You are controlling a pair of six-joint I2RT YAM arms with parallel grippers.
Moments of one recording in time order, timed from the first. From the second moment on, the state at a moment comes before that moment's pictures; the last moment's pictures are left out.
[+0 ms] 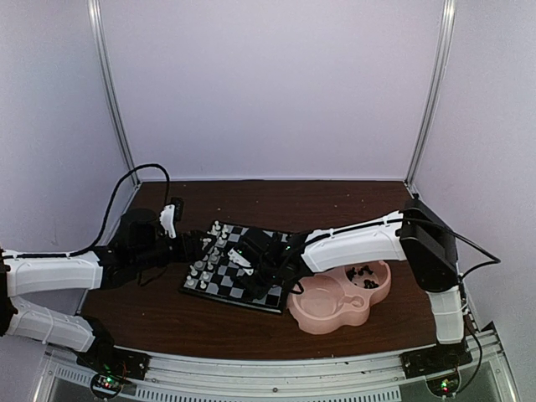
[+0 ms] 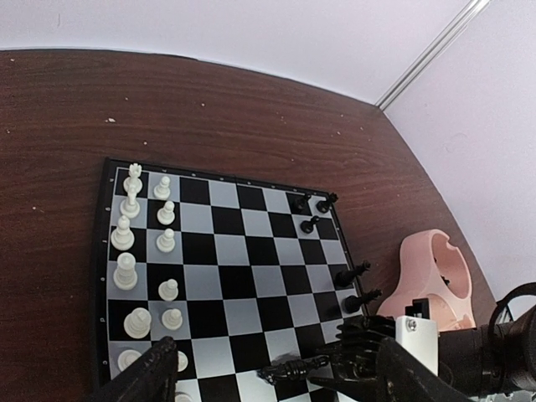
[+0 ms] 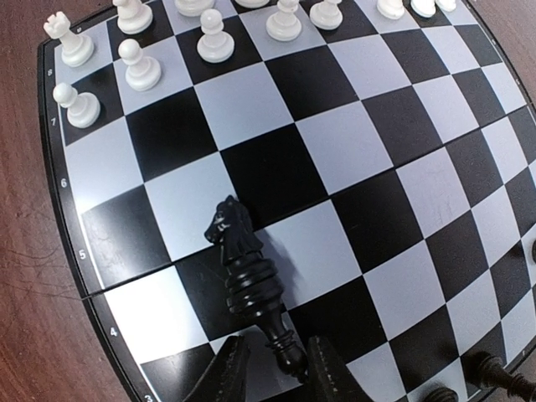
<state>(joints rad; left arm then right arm) -0.65 1.15 0.50 0.26 0.07 -0.54 1.12 2.13 1.52 -0.38 0.16 0.11</state>
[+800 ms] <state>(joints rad) -0.65 1.15 0.50 0.26 0.09 -0.54 1.12 2.09 1.47 -0.33 0.12 0.11</state>
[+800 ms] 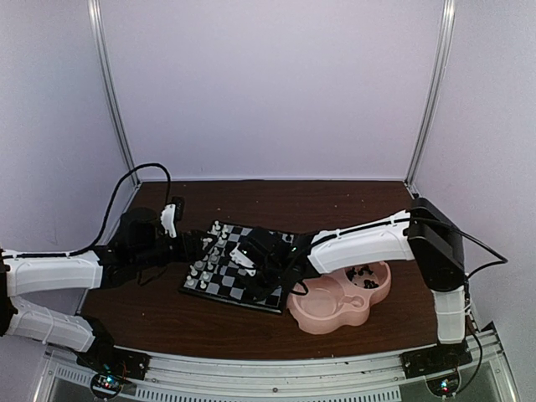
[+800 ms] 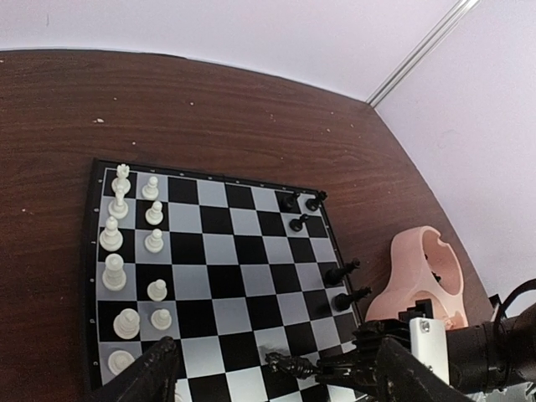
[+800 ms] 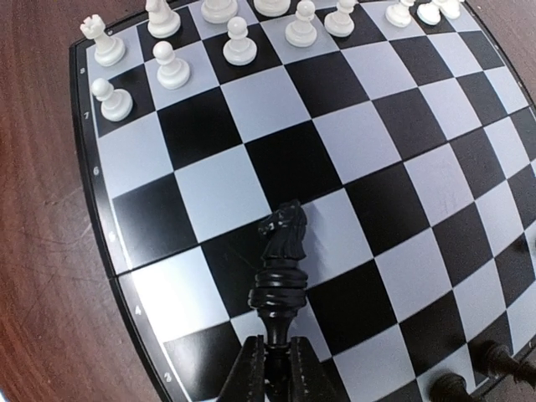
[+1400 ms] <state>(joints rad) -0.65 1.31 0.54 0.40 0.37 -0.63 1.13 1.82 1.19 -0.06 0.15 0.10</state>
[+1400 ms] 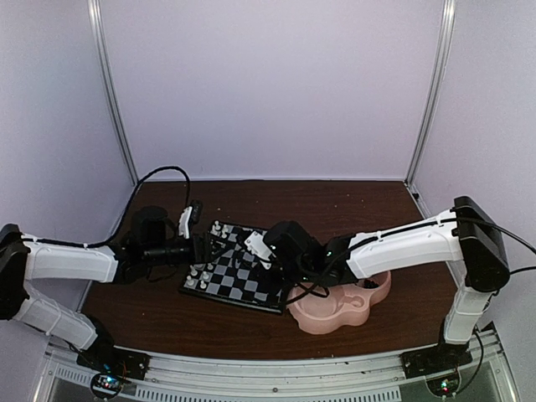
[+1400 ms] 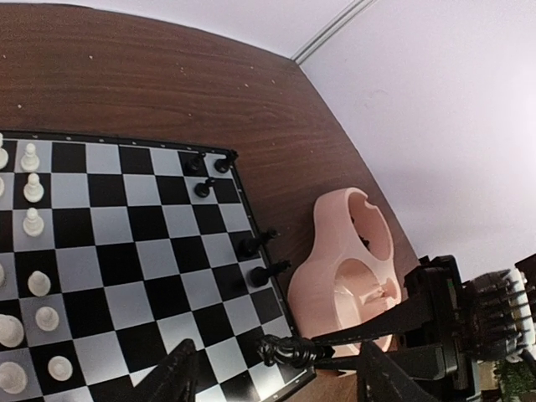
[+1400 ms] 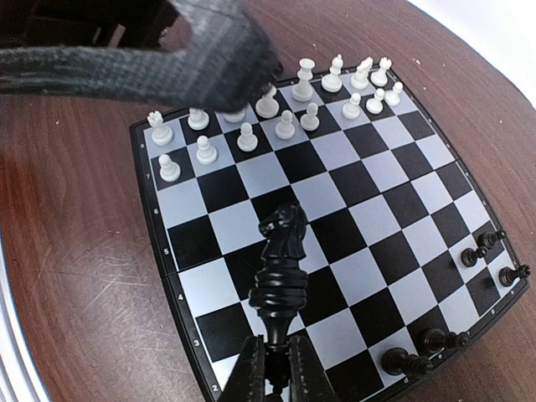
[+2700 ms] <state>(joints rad) -0.67 1.49 0.64 0.49 0.61 -0.73 1.17 1.77 1.13 0.04 0.28 0.03</state>
